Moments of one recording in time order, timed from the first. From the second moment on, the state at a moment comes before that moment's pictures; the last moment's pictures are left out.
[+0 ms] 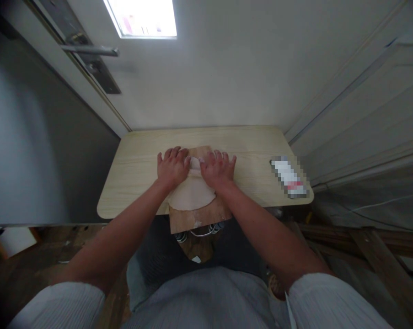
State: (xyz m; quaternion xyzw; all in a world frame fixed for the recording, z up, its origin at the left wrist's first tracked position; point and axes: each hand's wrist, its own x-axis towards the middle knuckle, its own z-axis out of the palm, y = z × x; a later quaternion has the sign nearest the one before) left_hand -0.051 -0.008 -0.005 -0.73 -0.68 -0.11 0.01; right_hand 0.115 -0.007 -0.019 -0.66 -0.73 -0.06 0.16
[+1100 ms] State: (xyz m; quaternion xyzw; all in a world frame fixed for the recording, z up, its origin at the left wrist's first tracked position) left_hand -0.050 0.052 -0.003 -0.72 -0.68 -0.14 0.00; right_hand 0.114 0.053 -0.009 -0.68 -0.72 -0.01 0.15
